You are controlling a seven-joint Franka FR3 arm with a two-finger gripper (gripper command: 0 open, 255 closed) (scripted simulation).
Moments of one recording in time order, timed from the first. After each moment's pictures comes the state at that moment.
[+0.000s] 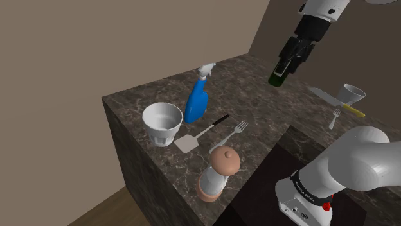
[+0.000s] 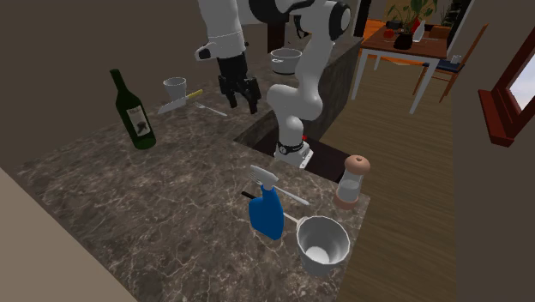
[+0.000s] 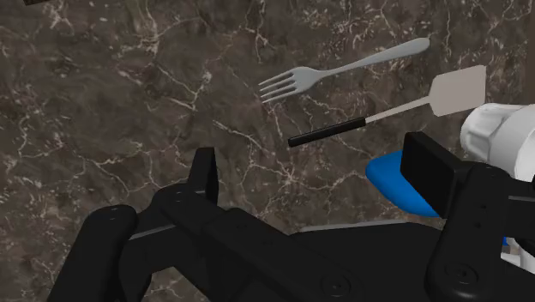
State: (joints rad) arm 0.00 -0.74 -0.06 -2.34 0.12 1.52 0.01
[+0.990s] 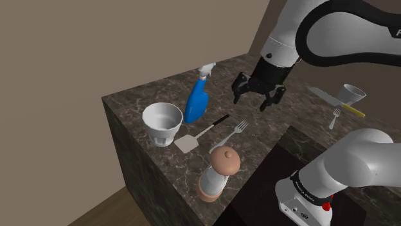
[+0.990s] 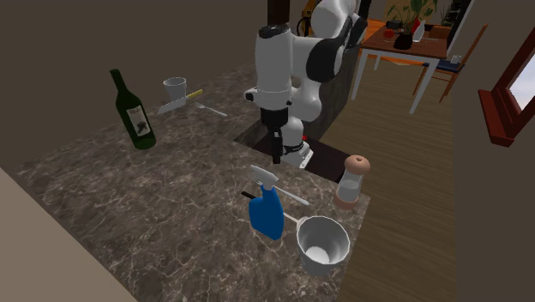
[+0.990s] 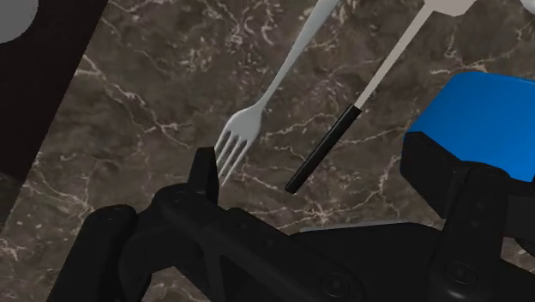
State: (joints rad) arm -0.13 -0.81 0.44 -2.60 0.37 1.84 0.89
